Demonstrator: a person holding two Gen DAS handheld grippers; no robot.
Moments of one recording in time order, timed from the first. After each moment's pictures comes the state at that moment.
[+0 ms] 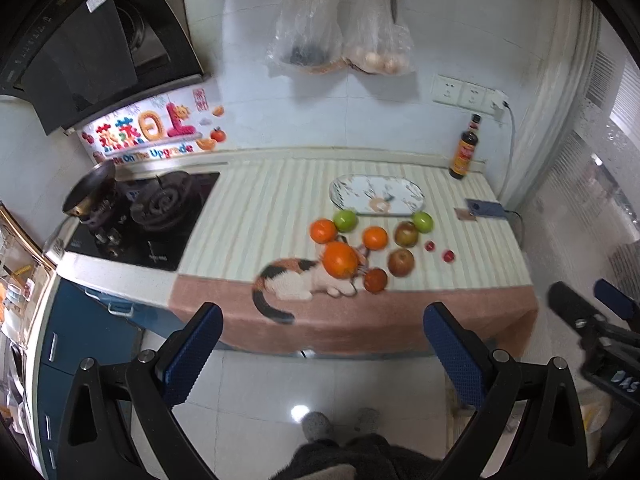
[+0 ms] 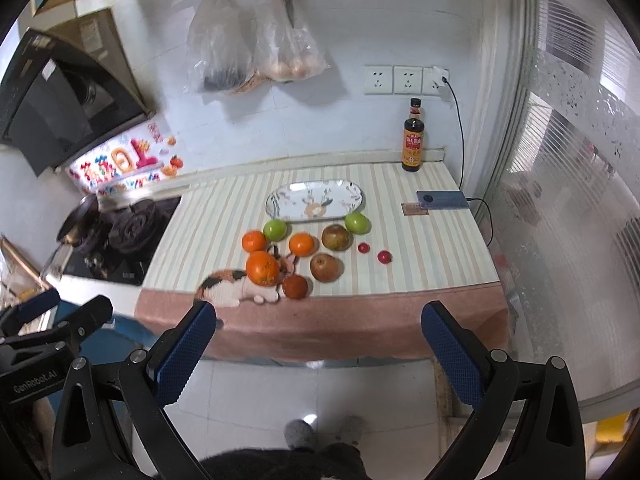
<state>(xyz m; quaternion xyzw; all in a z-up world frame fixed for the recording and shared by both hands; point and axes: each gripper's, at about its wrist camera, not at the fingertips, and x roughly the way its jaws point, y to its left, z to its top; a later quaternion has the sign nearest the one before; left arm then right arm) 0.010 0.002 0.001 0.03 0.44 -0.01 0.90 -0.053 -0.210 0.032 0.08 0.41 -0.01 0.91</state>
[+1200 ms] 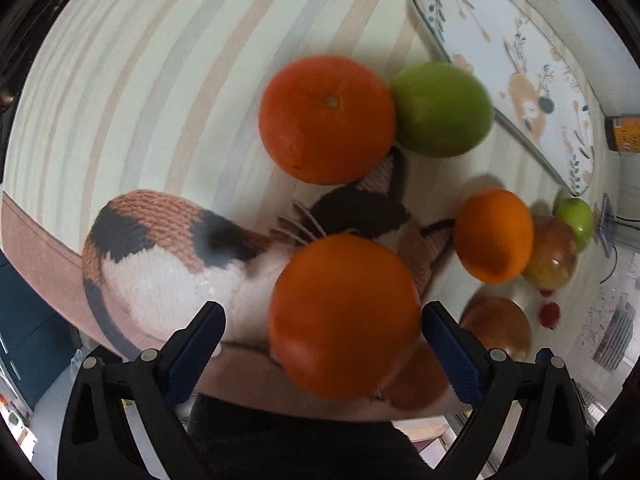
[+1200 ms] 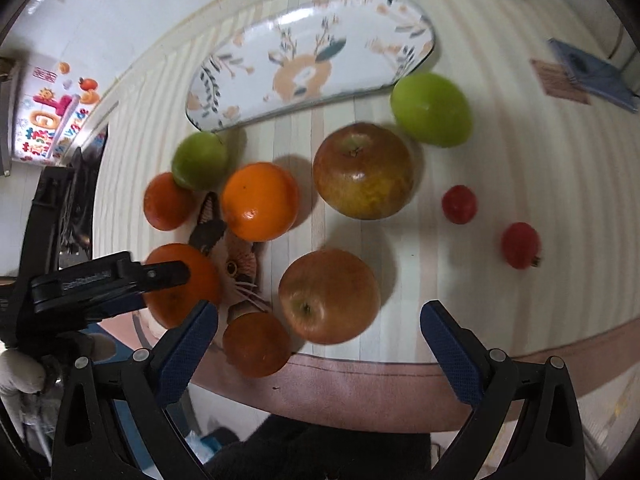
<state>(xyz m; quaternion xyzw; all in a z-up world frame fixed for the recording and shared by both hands) 0.340 -0.009 -0.365 -0.15 0.77 0.03 0.62 0.292 -0.233 -0.330 0.16 0.68 0.07 0.71</state>
